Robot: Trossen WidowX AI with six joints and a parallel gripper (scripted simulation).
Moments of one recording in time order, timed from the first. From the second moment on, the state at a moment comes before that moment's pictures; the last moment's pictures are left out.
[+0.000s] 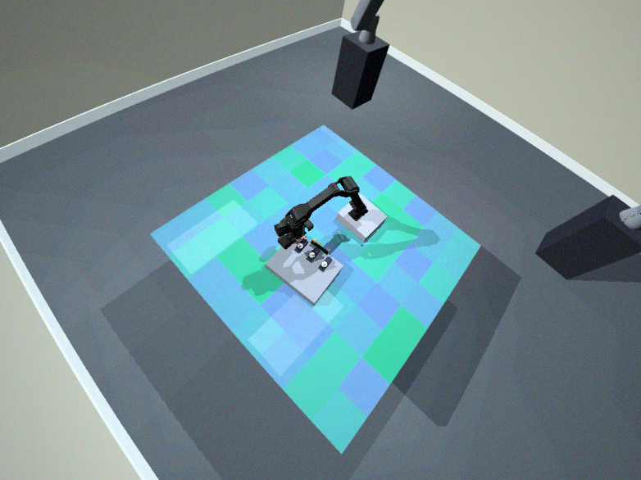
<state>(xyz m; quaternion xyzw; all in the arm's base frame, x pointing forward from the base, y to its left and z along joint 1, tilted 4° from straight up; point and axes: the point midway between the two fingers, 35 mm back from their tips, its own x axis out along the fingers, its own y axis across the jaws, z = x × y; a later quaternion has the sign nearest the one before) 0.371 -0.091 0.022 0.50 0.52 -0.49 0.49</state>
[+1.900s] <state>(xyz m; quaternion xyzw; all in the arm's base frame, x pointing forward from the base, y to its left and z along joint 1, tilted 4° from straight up) 0.291 -0.061 0.089 0.20 0.69 -0.19 0.67</state>
